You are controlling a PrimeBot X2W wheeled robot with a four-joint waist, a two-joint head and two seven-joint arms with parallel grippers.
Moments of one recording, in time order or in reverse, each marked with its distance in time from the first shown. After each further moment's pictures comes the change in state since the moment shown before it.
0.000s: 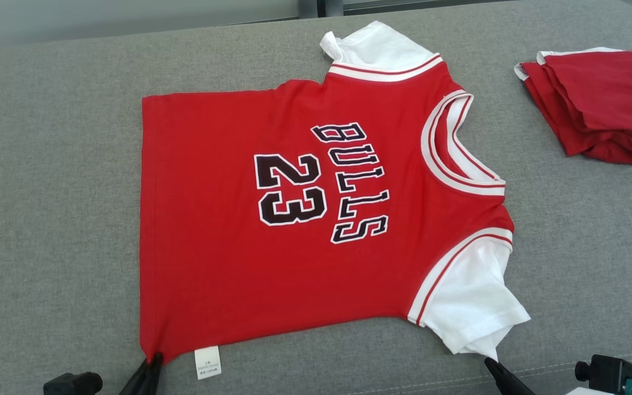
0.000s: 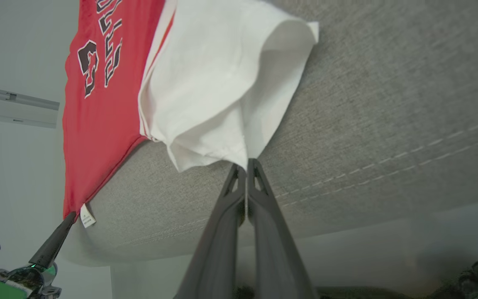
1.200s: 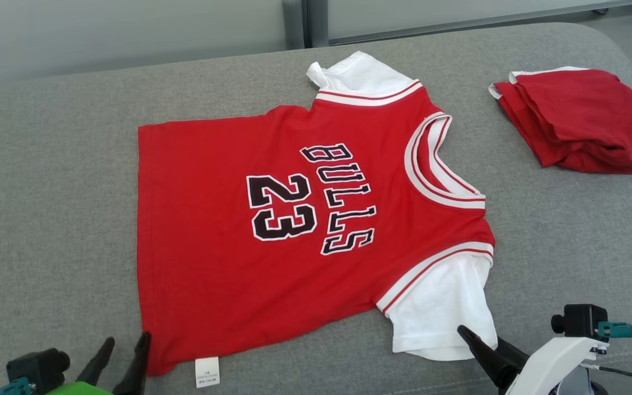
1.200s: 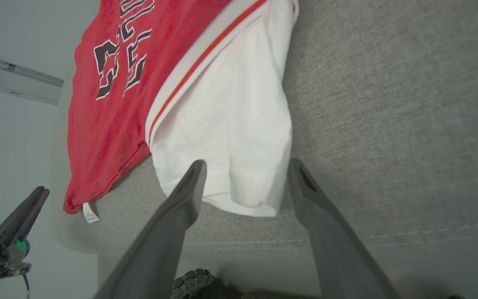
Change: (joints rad) left arm 0.006 0.021 0.142 -0.081 -0.063 0.008 0.110; right arm -0.173 -0.048 0.037 0.048 -0.009 -0.026 0.176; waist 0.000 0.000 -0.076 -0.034
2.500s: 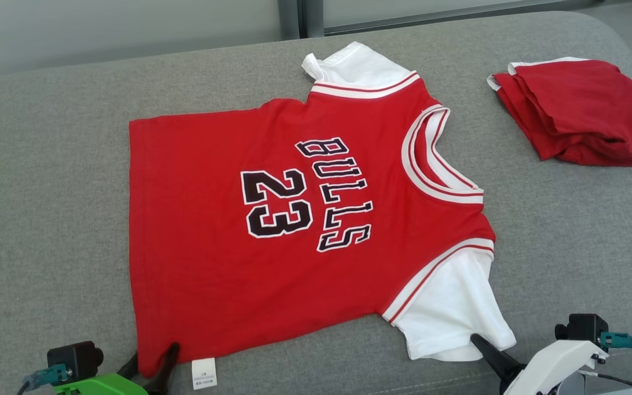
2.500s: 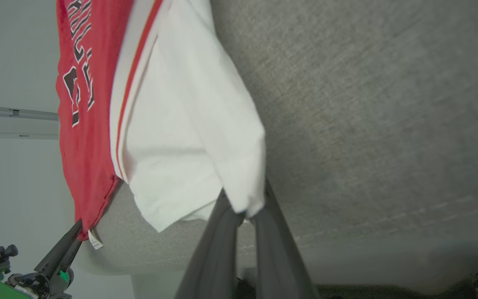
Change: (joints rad) left arm -0.062 -0.090 -0.052 0.139 -0.004 0.000 0.156; right arm -0.058 0.075 -0.047 0.200 0.108 0.040 0.012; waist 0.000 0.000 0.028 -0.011
